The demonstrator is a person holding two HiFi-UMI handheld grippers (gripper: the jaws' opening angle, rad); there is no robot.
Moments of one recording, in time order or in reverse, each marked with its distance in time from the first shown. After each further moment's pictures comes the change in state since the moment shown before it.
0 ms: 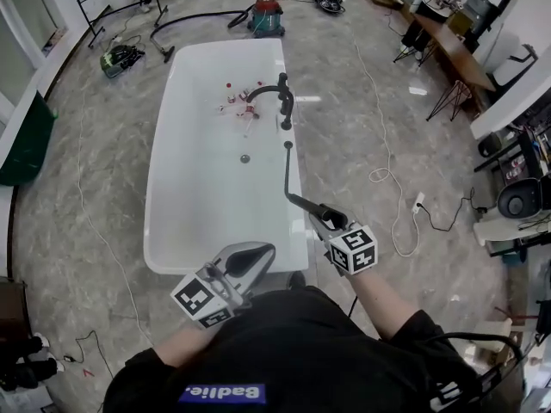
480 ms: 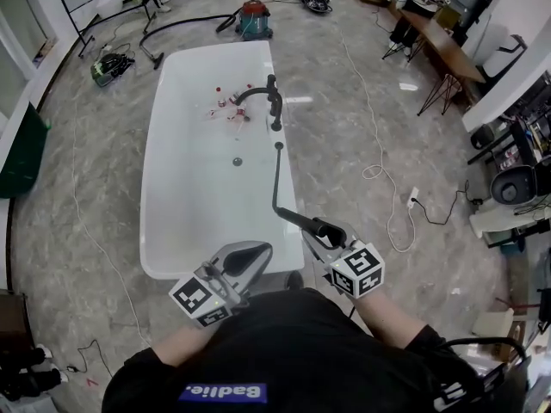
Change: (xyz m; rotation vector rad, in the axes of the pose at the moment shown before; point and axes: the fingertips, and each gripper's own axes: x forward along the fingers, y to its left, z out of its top) left arm 0.007 -0.007 -0.006 -0.003 0.018 -0.037; right arm -0.059 0.053 0.029 -0.002 -0.079 0.059
